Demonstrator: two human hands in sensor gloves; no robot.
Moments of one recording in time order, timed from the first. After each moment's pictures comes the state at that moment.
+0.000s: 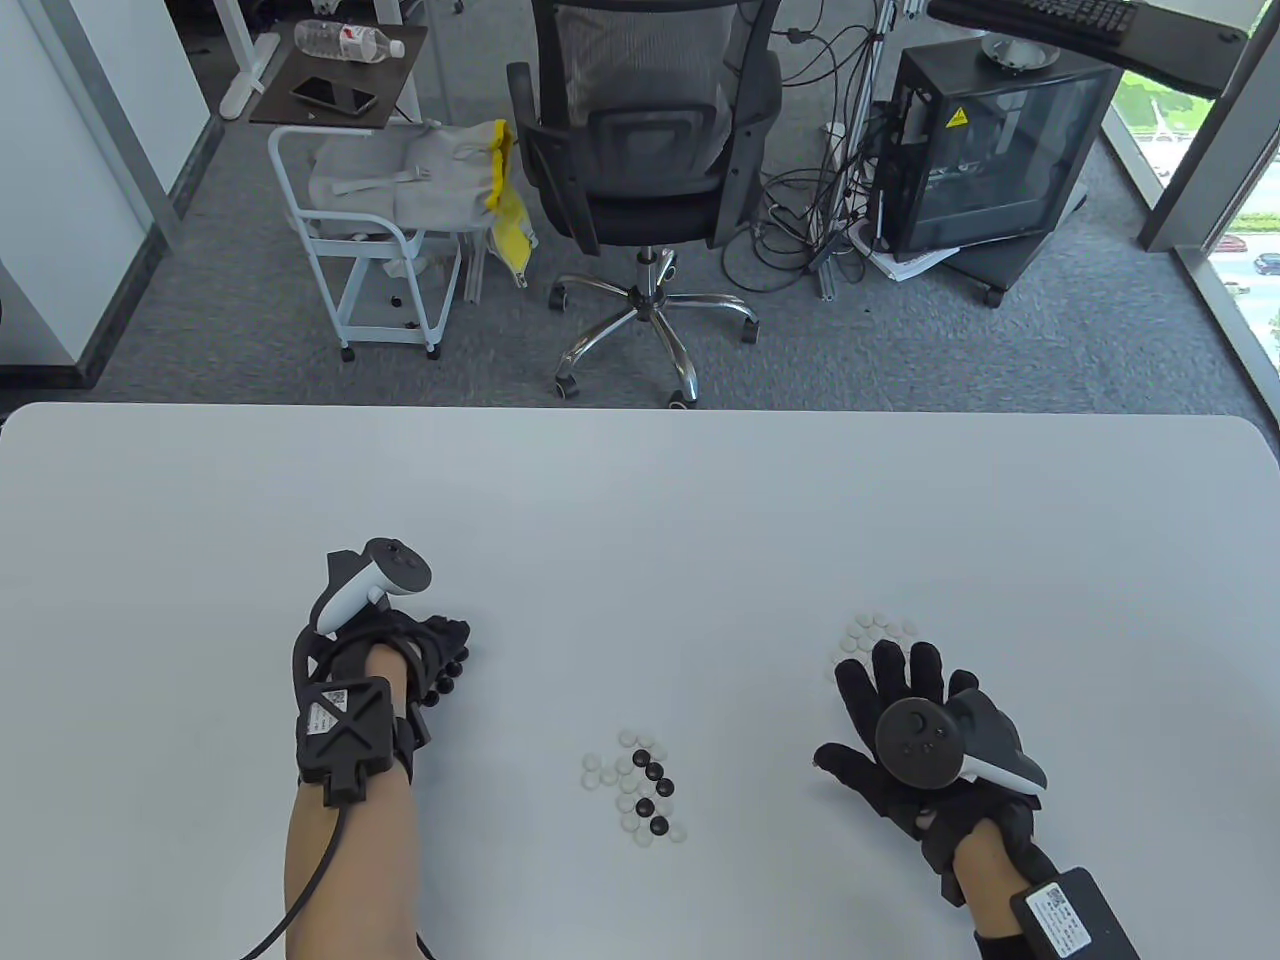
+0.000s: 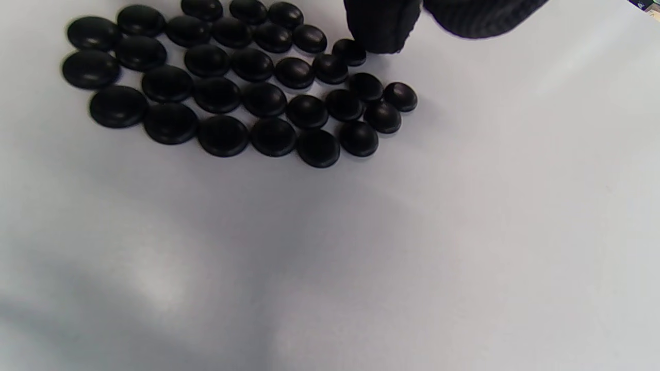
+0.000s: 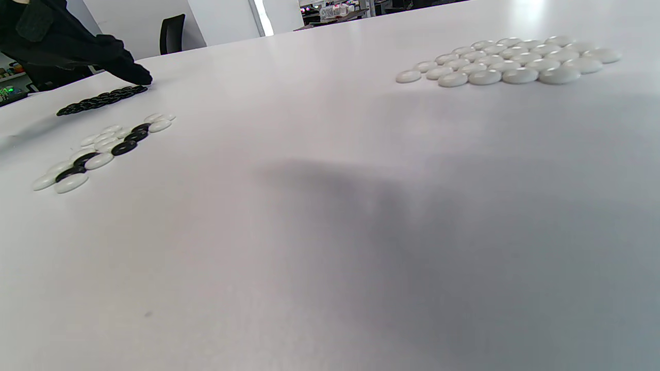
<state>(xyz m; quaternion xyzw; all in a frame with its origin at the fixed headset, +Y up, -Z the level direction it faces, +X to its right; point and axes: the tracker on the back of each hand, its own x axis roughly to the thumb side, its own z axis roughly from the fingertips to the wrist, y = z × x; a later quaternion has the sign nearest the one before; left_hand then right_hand) -0.275 -0.766 -0.412 -0.39 0.10 0.17 0.90 0.225 -0.749 -0.284 0.23 0.15 0.96 0.10</state>
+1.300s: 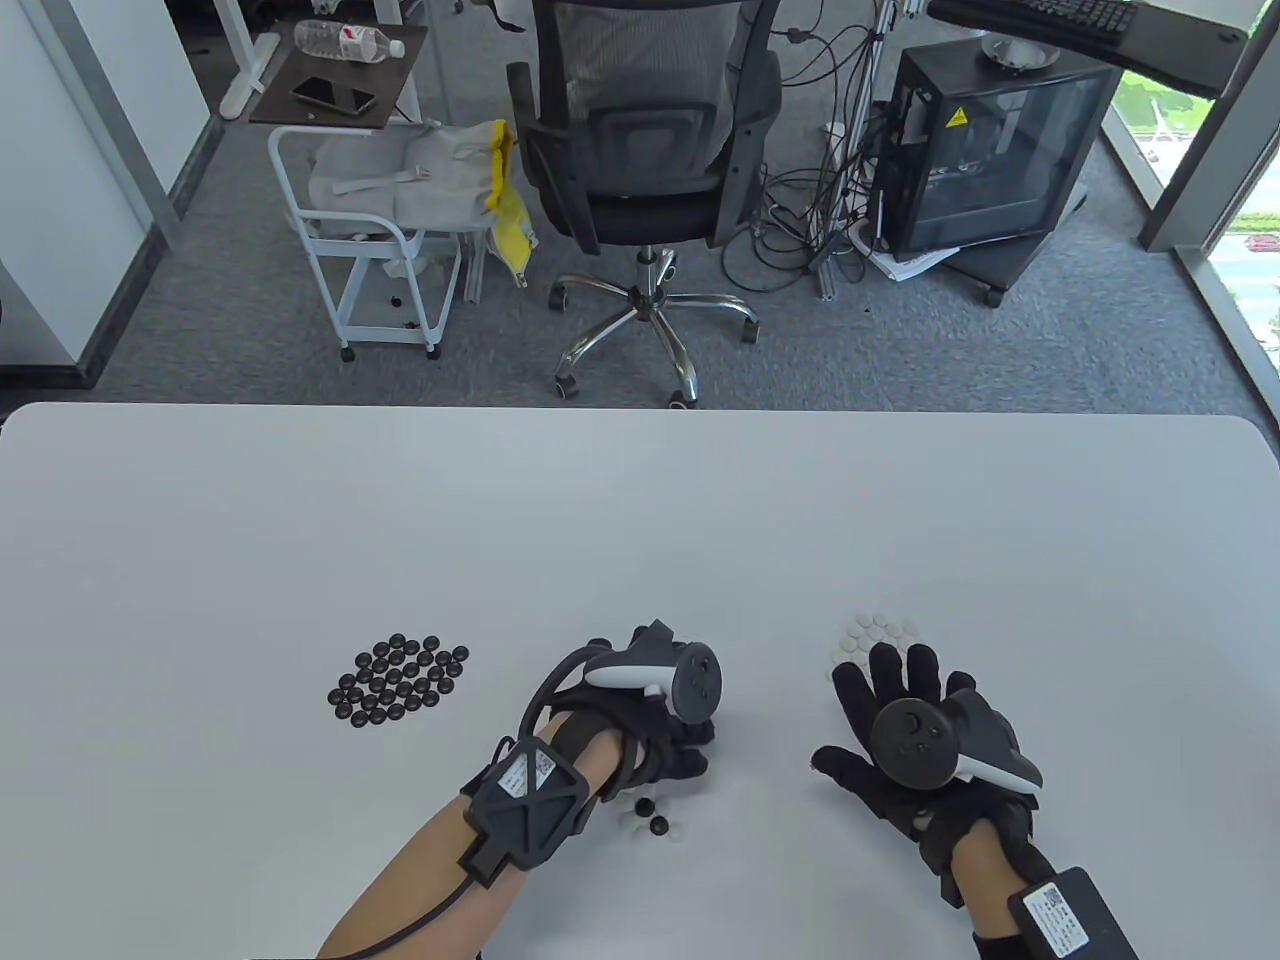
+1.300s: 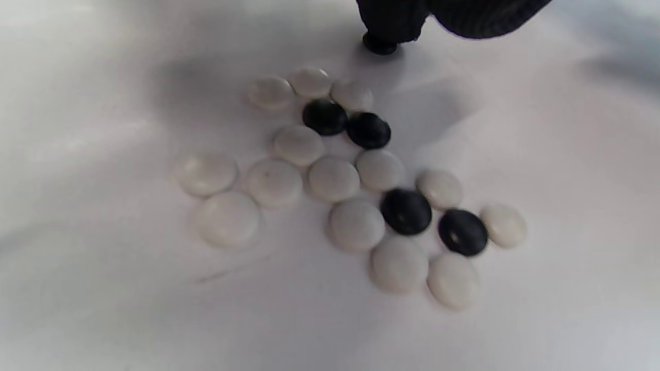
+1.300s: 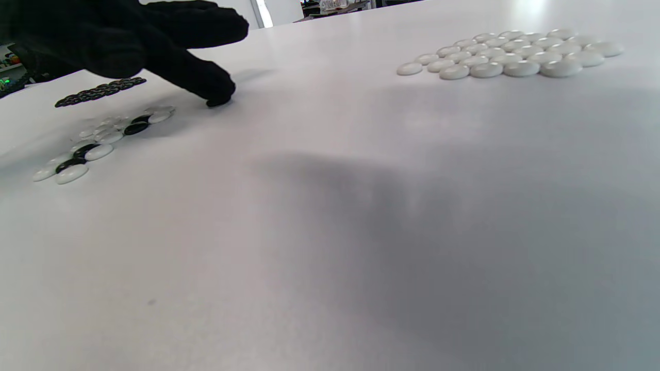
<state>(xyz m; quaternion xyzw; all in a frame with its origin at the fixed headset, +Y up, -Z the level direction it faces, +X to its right) -0.031 -0.773 -0.368 -0.39 -0.27 -0.04 0.88 0.223 -0.750 -0.284 0.23 0.16 0.96 0.10</state>
